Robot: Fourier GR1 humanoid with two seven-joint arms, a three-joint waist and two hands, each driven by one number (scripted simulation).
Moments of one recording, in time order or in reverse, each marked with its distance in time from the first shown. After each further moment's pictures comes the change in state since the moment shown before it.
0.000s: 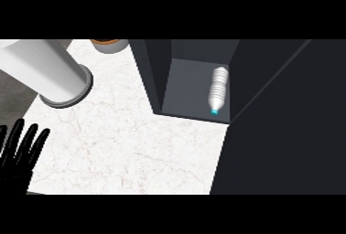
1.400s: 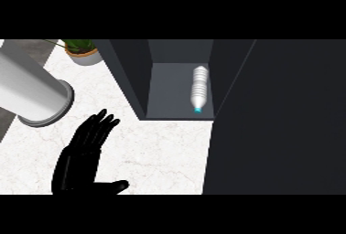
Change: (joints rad) left arm -0.267 -0.268 -0.261 0.150 -0.241 0.305 -0.010; right arm 0.276 0.034 -0.164 -0.009 0.001 0.090 -0.199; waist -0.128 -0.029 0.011
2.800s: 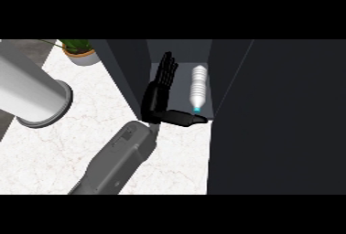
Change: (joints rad) left arm -0.733 -0.393 0.021 0.856 -0.062 0.082 -0.102; right arm 0.003 0.283 -0.207 0.032 -0.109 -0.206 0.047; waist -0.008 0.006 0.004
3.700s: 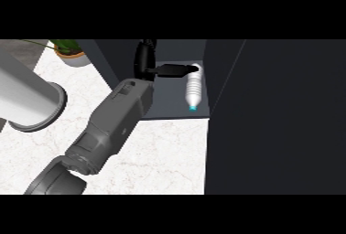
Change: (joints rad) left arm -0.459 0.007 0.303 0.606 -0.125 0.097 -0.067; right arm -0.001 -0.025 -0.073 0.011 -0.039 0.053 -0.039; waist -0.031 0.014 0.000
